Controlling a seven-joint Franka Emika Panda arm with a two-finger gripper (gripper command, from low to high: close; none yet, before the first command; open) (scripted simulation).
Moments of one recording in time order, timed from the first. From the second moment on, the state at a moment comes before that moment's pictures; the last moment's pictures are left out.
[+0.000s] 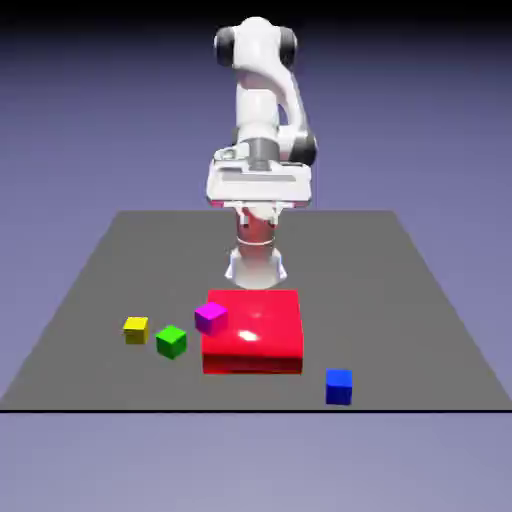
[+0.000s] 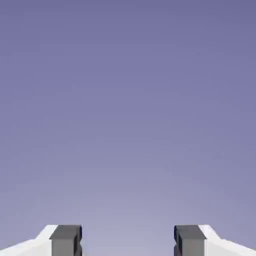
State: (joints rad) arm 0.01 -0.53 0.01 -2.79 -0.03 3.03 0.79
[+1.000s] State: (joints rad) arm 0.12 0.50 0.15 -2.30 -0.68 2.93 1.79
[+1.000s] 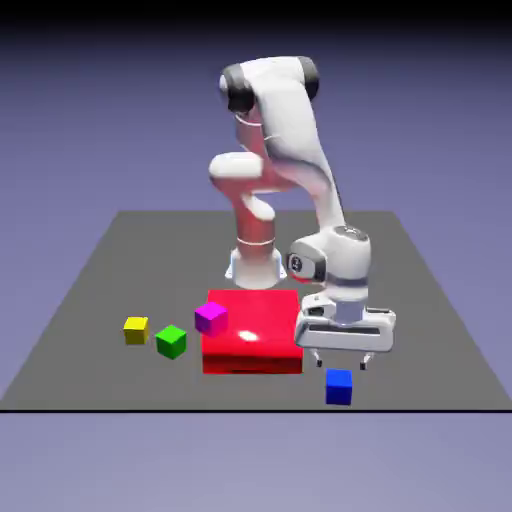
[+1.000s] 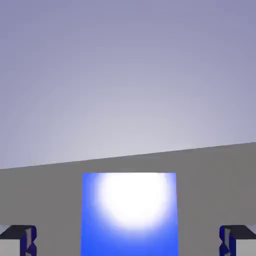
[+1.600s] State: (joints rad) arm 0.22 0.36 0.19 -2.36 -0.37 2.82 1.40
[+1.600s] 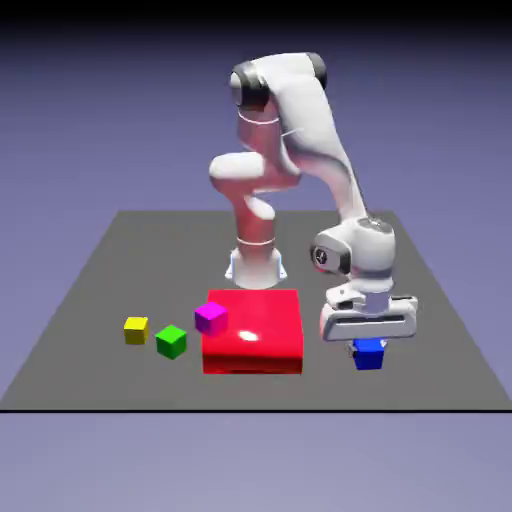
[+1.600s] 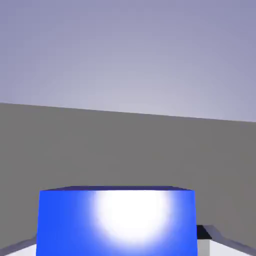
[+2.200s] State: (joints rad) arm 0.60 0.34 -0.30 -2.36 0.10 2.78 0.61
